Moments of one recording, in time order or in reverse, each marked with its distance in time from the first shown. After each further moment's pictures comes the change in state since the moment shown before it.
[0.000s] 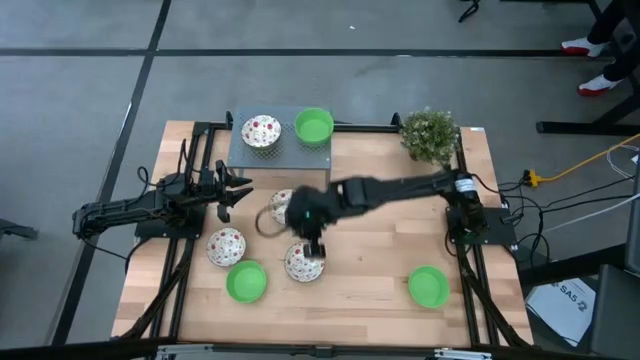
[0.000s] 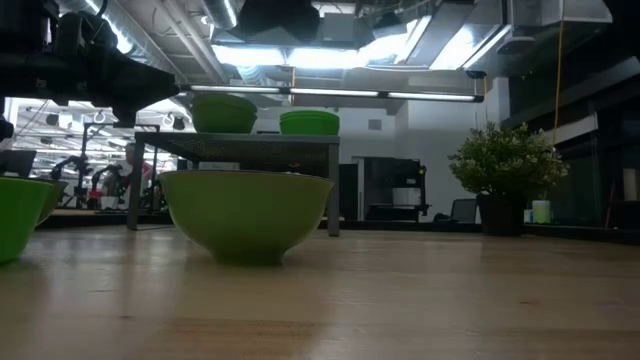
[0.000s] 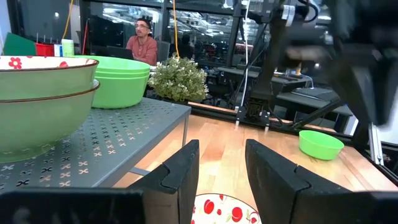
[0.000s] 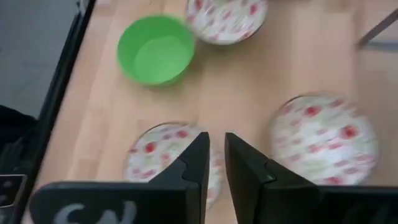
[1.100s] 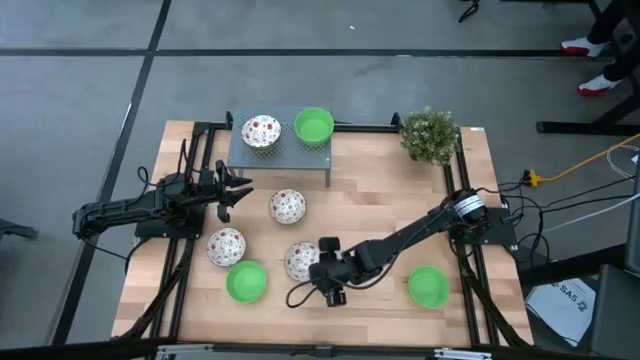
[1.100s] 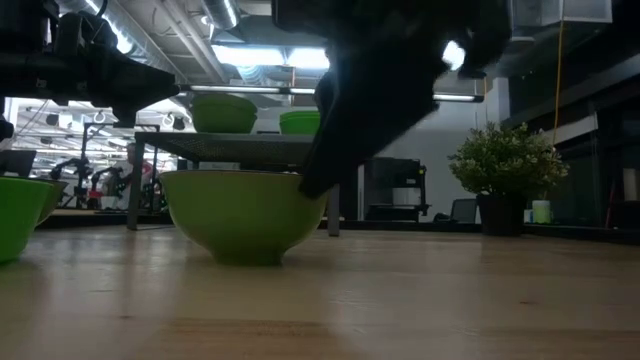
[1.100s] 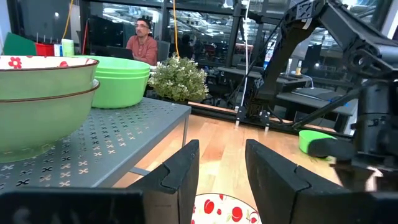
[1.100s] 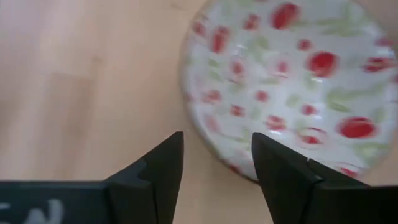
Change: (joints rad) left arm 0.000 0.000 0.000 0.000 0.000 0.000; right arm 0.280 0.001 -0.554 0.409 0.280 0.152
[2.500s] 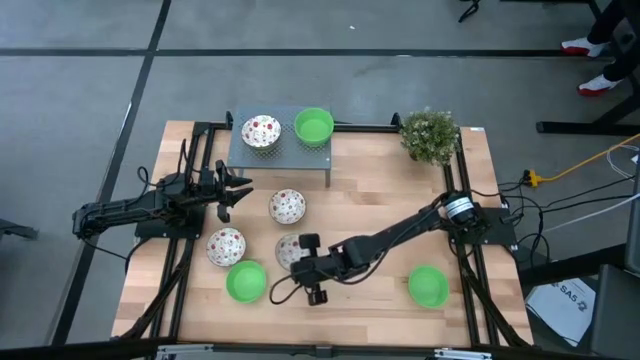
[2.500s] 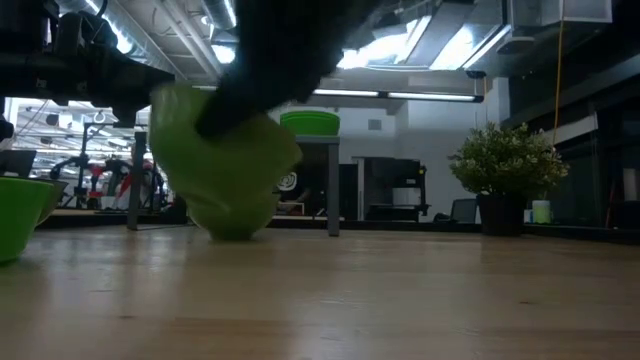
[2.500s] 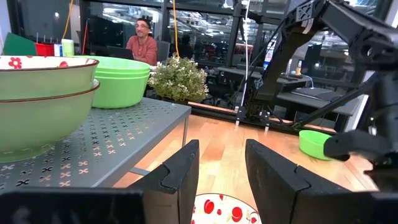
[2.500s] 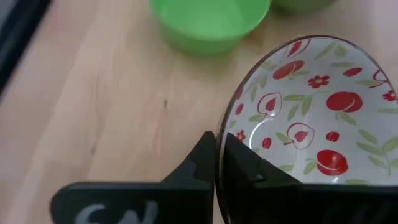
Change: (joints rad) left arm 0.000 0.000 0.000 0.000 0.000 0.000; right arm -0.042 0.077 0.184 0.063 0.005 -0.122
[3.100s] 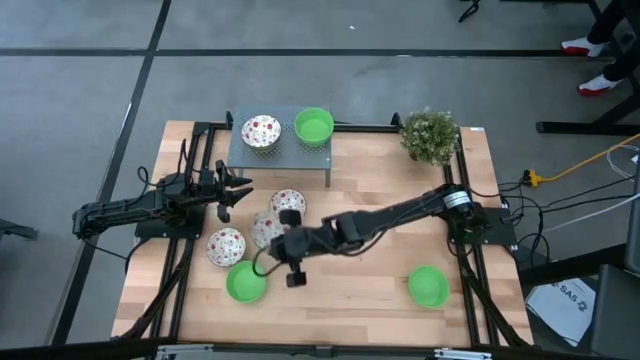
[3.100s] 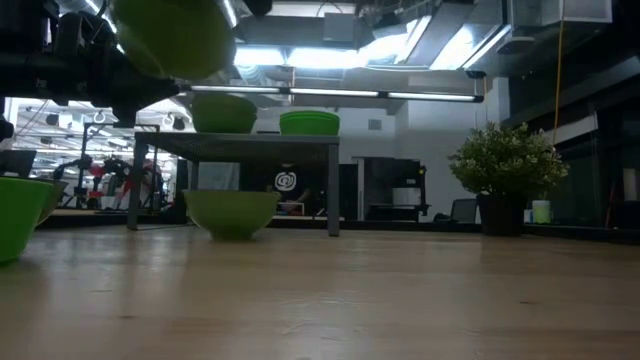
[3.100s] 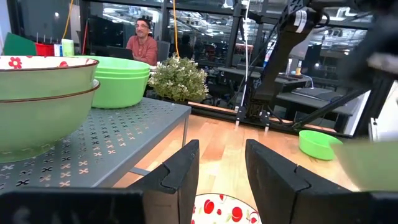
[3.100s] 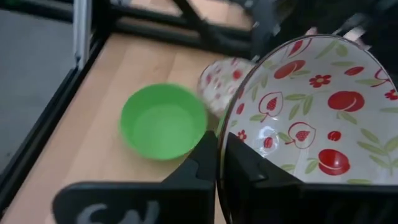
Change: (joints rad) left arm 0.000 0.000 0.000 0.000 0.000 0.000; right arm -0.098 -0.003 0.306 -0.061 -0.039 -0.105
